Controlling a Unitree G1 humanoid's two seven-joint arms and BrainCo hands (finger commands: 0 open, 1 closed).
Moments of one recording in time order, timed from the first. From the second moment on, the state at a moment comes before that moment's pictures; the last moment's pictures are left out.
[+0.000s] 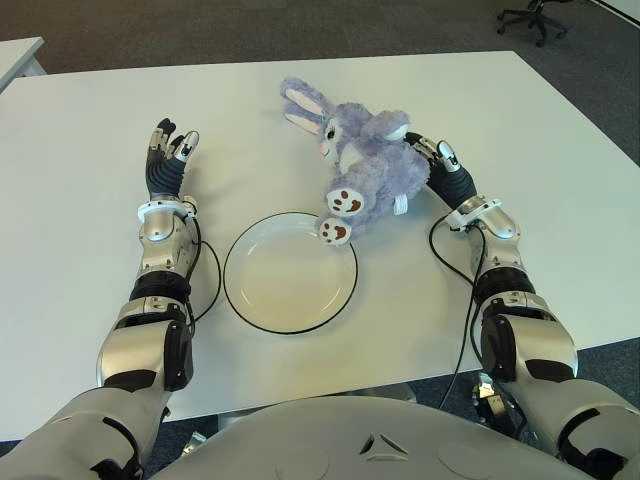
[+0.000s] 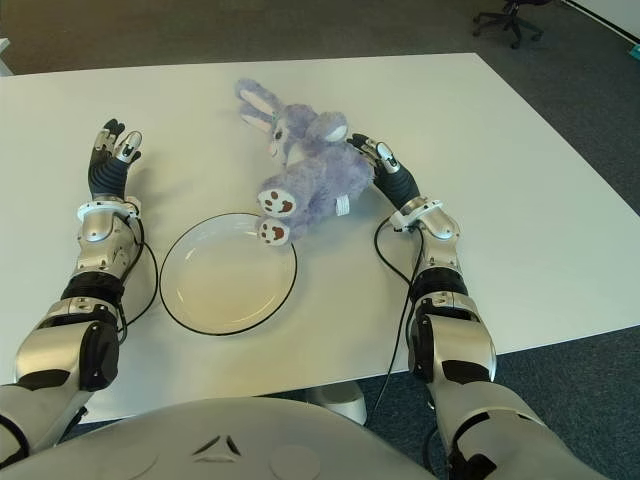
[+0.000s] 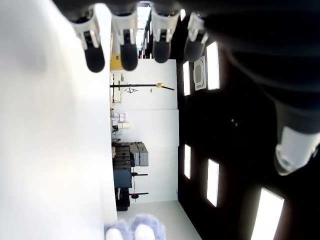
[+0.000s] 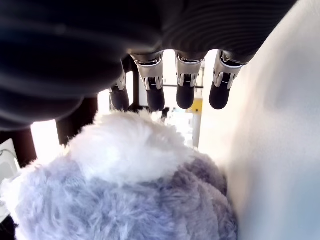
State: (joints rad) left arm -0.47 0.25 0.29 0.91 -0.14 -0.41 0.01; right arm -0.57 -0.30 -0.20 0.95 0.16 -0.44 0.73
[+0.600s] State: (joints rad) left arm -0.47 0.26 0.29 0.91 -0.14 -0.41 0.01; right arm -0.57 -0.30 -0.19 0.95 0.16 -0.44 0.78
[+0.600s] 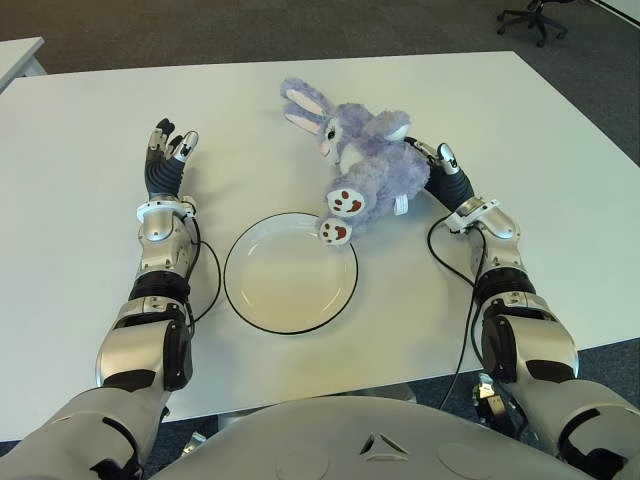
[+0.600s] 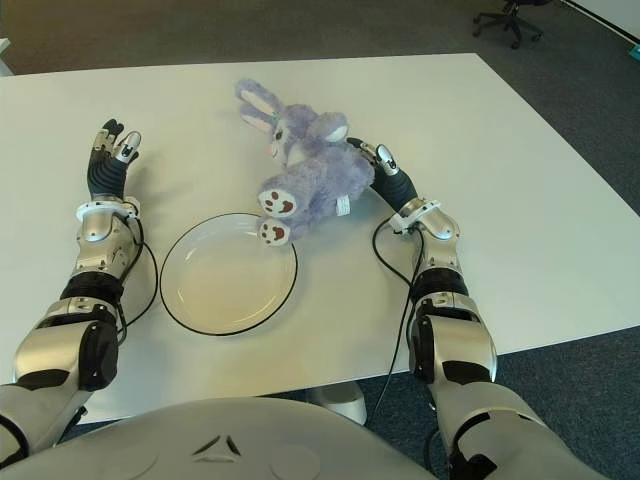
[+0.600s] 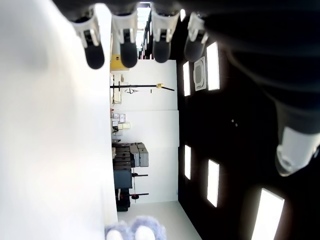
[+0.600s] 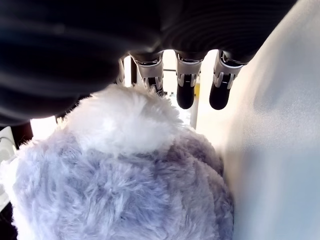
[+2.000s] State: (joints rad) left arm -0.47 0.26 0.29 0.92 -0.14 -0.41 0.01; right arm -0.57 -0.32 -0.12 0.95 0.11 -0.54 0.66
